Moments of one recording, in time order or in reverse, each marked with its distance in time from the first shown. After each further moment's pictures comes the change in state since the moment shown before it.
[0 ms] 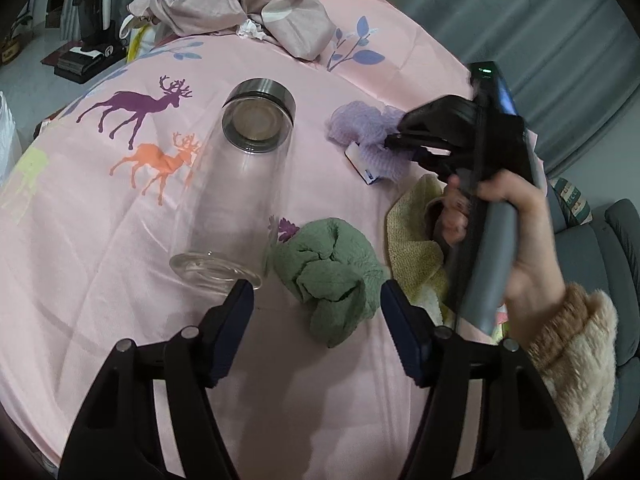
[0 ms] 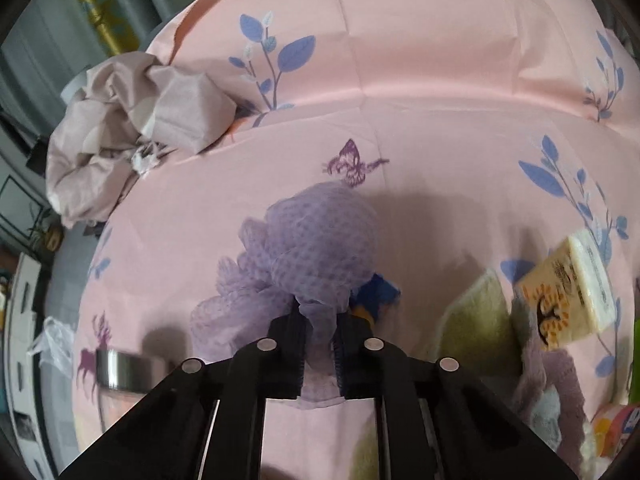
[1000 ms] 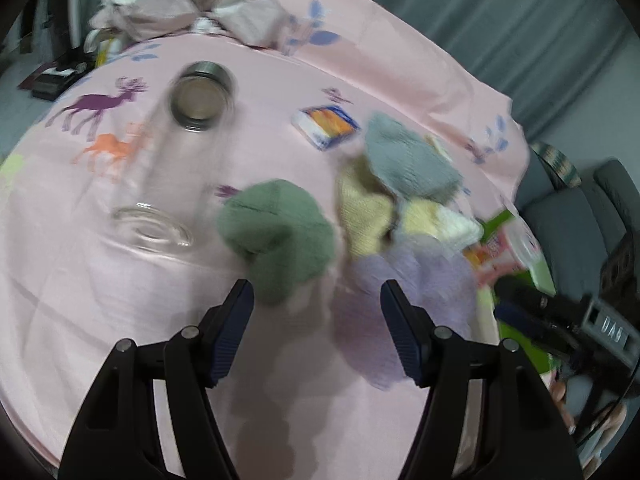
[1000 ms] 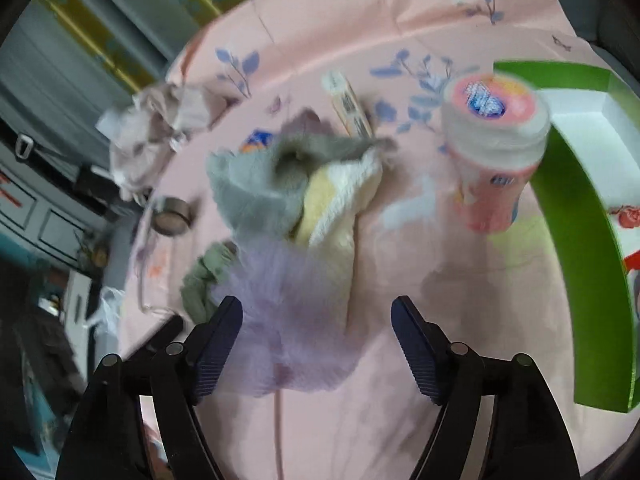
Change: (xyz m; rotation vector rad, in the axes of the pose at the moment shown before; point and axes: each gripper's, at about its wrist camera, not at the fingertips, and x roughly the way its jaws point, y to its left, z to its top) left arm 0.005 -0.043 -0.035 0.123 0.037 -0.070; right arm -0.159 -0.096 -0.158 0.193 -0.009 0.132
